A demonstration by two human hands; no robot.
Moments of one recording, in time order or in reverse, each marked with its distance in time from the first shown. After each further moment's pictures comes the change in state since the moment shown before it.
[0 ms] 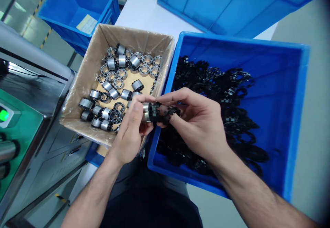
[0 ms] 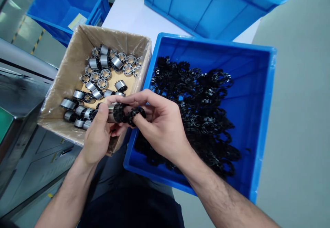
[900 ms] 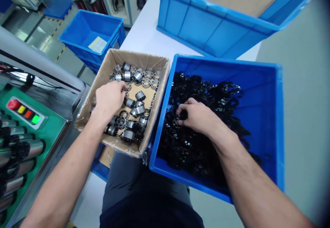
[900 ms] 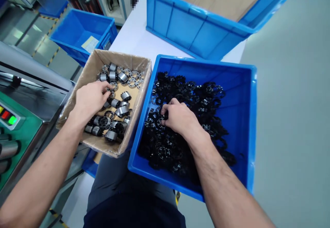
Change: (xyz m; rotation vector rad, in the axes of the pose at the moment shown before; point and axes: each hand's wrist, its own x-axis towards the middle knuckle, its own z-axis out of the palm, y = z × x) left_hand 0.099 0.068 -0.082 1.684 0.175 0.042; right_hand 0.045 0.039 -0.093 -1.505 -0.305 0.262
